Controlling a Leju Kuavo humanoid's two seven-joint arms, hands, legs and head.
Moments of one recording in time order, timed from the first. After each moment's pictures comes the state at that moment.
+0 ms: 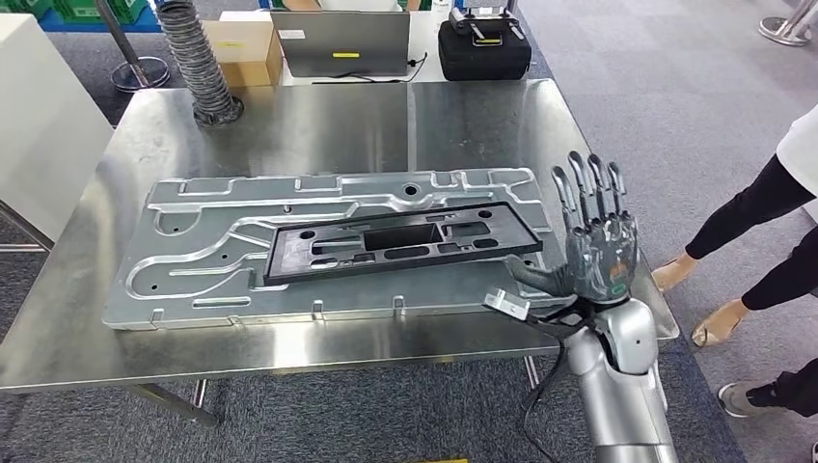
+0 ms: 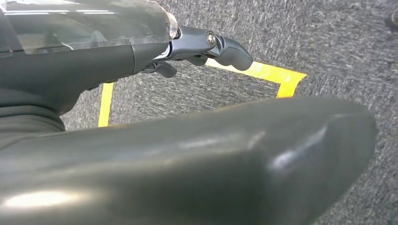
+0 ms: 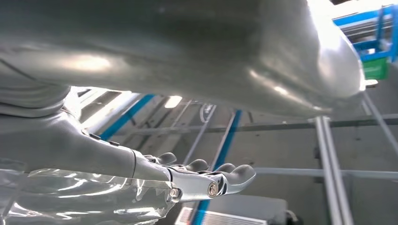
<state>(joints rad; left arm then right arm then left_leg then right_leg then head) -0.05 -0.05 0.74 -0.20 -0.38 0.04 -0.40 -0.27 -0.02 -0.09 -1.52 1.23 -0.70 -0.60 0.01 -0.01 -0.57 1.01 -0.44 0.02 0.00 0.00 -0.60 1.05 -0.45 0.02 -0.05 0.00</state>
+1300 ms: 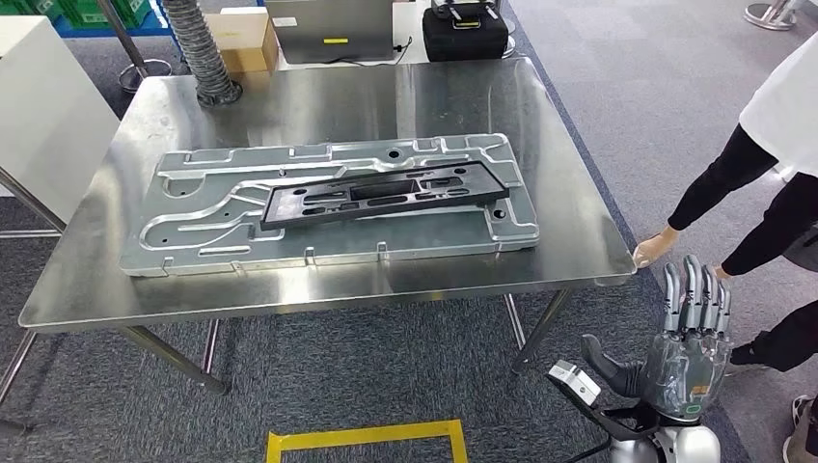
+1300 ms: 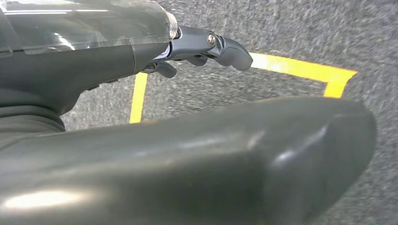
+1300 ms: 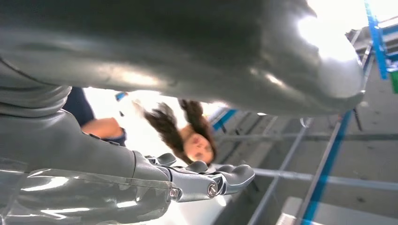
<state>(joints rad) -0.05 -0.06 0.81 -0.20 -0.46 0.04 -0.39 0.09 0.19 -0.42 -1.76 1.09 -0.70 -0.70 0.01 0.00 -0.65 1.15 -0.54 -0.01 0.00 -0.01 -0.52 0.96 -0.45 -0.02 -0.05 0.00</state>
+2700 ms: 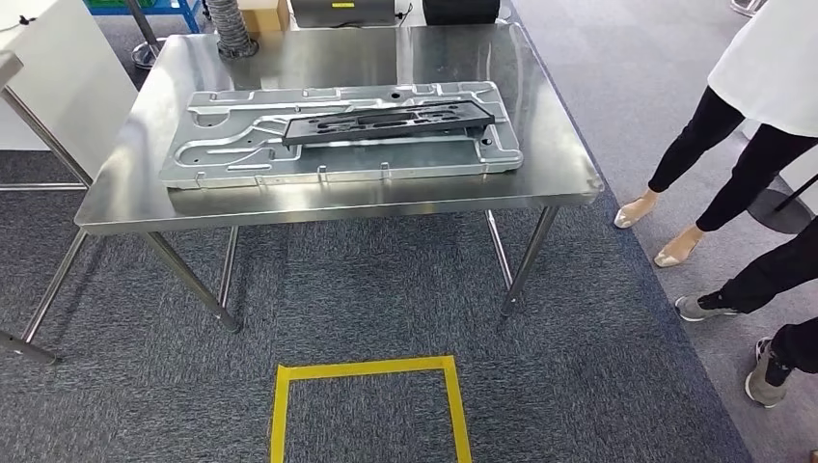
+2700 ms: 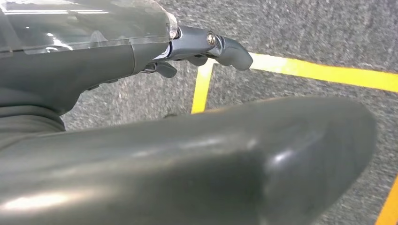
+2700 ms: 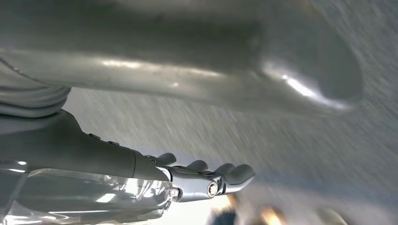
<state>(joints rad) -0.05 -0.06 0.86 -0.20 -0.54 0.02 -0.36 -0.07 0.00 -1.15 -0.31 1.19 -0.53 -0.36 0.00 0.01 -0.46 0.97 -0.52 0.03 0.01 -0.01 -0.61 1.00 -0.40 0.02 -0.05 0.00</state>
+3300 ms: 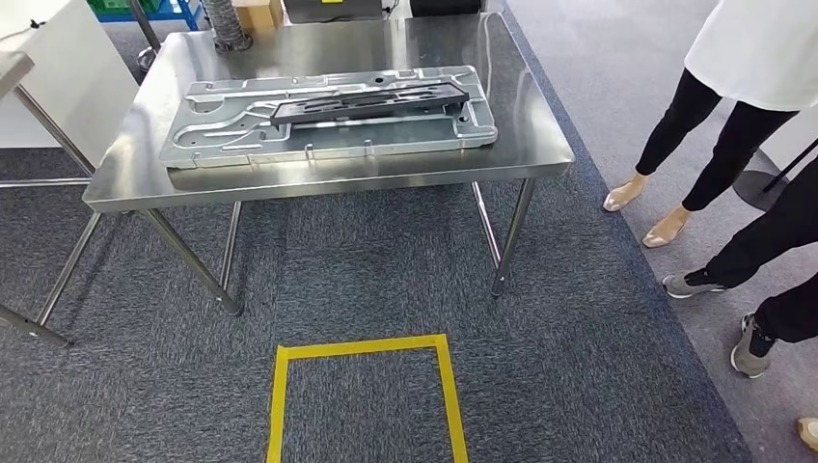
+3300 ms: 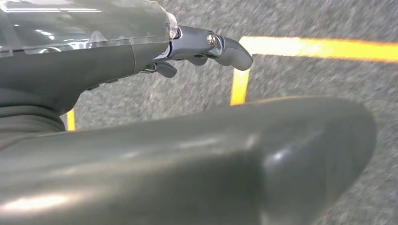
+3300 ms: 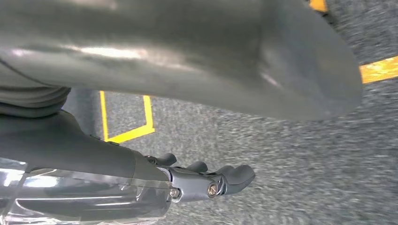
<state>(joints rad) -0.05 -0.07 0.85 -0.20 -0.61 -0.01 -0.31 -0.10 0.09 -1.27 -0.22 1.10 -0.18 -0.07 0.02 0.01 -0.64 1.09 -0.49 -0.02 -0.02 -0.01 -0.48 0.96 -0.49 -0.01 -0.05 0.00</state>
